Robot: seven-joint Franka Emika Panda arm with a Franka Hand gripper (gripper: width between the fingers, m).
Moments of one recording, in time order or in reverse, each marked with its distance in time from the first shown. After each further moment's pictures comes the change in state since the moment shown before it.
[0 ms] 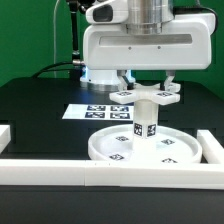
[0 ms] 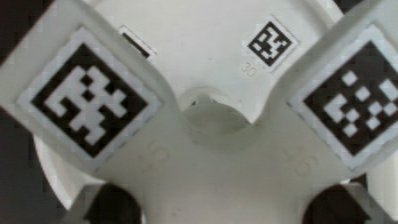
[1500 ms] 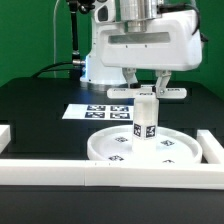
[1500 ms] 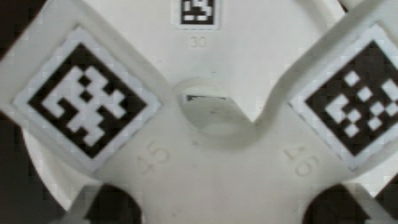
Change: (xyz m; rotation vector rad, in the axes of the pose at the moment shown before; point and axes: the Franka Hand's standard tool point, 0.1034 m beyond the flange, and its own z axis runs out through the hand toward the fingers) arm 0.000 0.000 0.000 0.125 0.113 0.846
